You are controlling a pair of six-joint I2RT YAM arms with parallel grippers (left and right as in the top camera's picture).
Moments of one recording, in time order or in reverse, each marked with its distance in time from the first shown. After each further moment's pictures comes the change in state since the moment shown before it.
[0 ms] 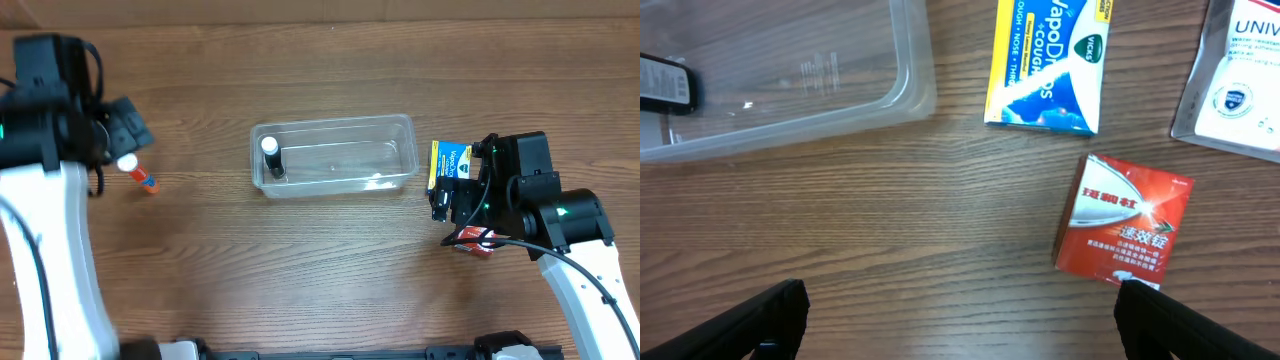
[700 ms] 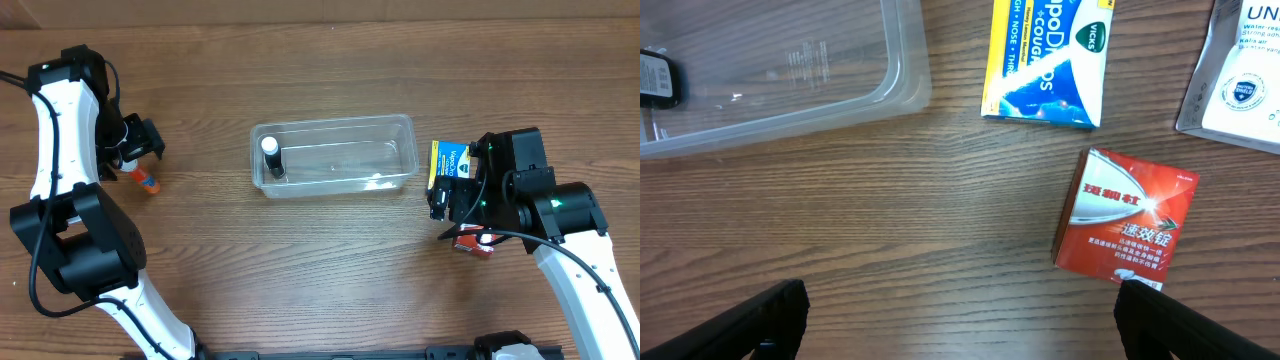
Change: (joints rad) left arm 0.123 0.531 -0.013 0.063 0.200 0.130; right arm 0.000 0.035 0.000 0.000 0.000 0.000
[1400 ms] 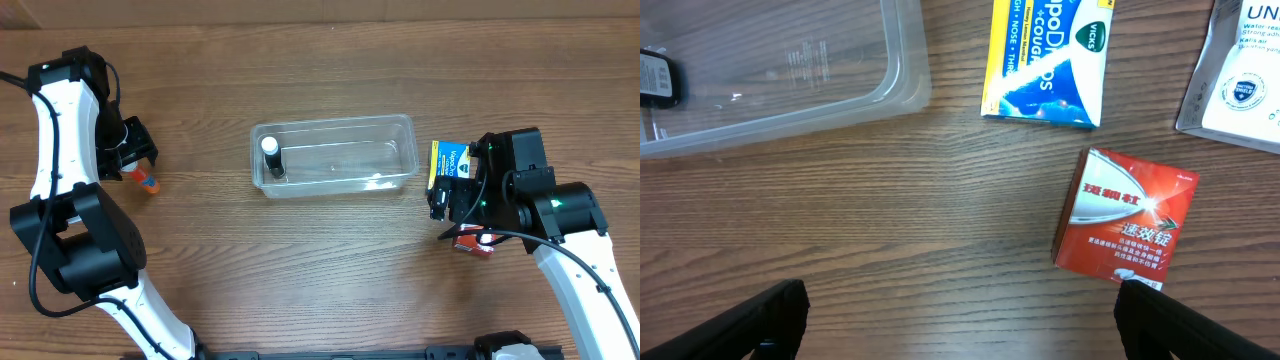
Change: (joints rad) left arm 0.000 0.000 0.000 -0.023 -0.016 -0.001; right arm 0.000 0.000 0.000 0.000 0.000 -0.001
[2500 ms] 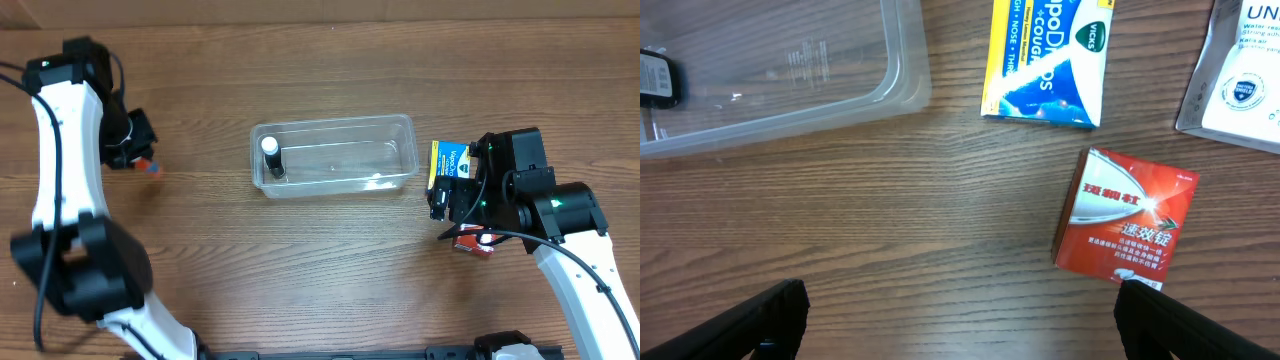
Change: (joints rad) left arm -0.074 -0.163 -0.008 -0.027 0.031 -0.002; right arm 0.000 0.000 0.000 -0.001 -0.001 0.001
